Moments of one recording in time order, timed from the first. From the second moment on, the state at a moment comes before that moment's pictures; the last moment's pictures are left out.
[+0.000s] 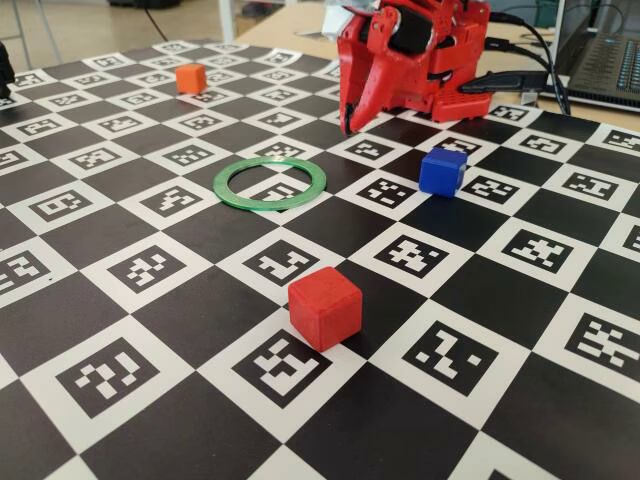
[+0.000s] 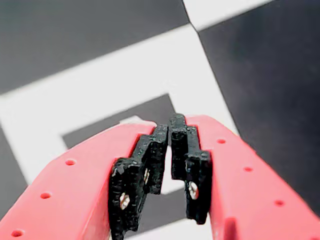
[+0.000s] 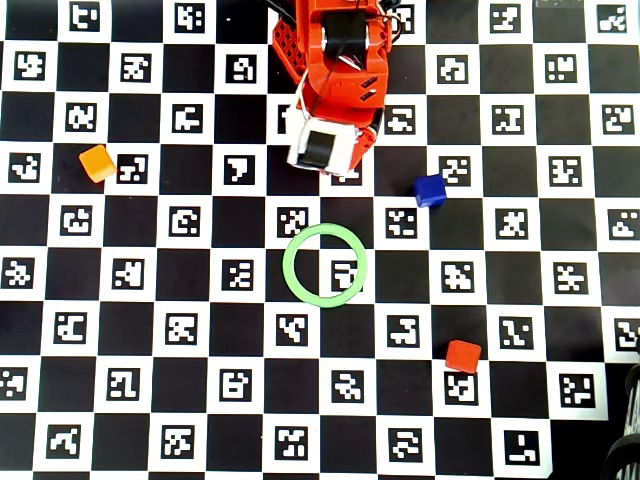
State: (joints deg) arm -0.2 172.3 164.3 68.3 -61.3
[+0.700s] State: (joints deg) arm -15.6 103.7 86.8 94.0 -10.5
